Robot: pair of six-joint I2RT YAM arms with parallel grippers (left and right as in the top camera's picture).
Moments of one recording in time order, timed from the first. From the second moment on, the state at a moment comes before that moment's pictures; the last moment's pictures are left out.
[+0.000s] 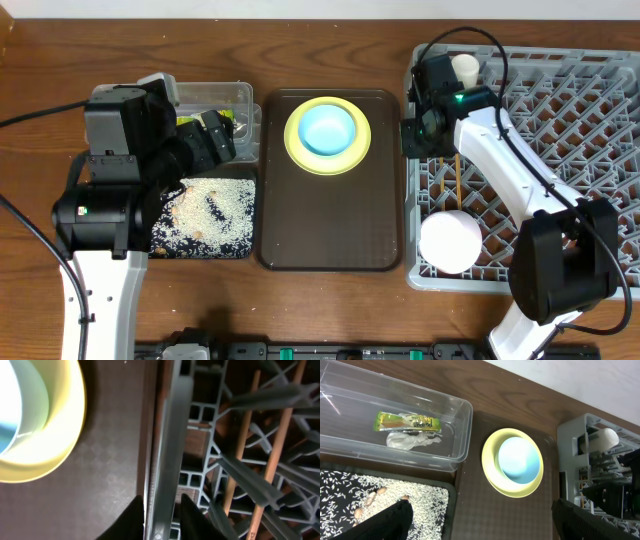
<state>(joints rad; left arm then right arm) 0.00 1.15 1.31 -0.91 0.20 -0.35 0.31 1.88 1.46 -0.89 -0.02 0.26</state>
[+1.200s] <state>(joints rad) 0.00 1.15 1.31 -0.91 0.20 -0.35 0.34 1.87 1.66 -0.97 -0.09 0.28</state>
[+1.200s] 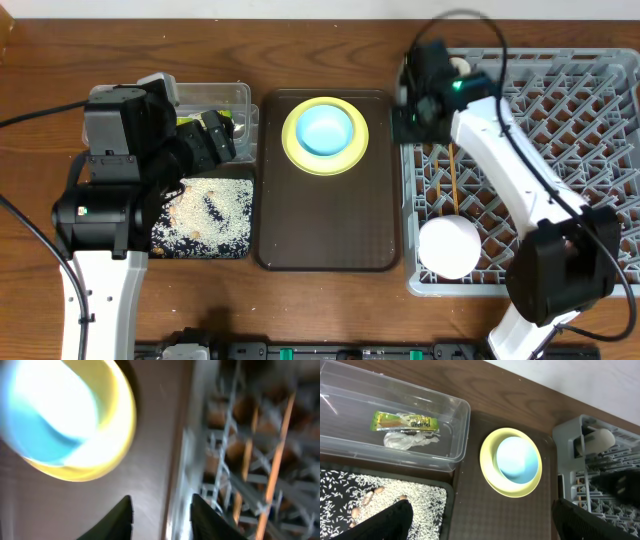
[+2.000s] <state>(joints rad) 0.00 1.15 1.31 -0.91 0.20 -0.35 0.64 1.91 1.77 -0.85 -0.16 -0.06</state>
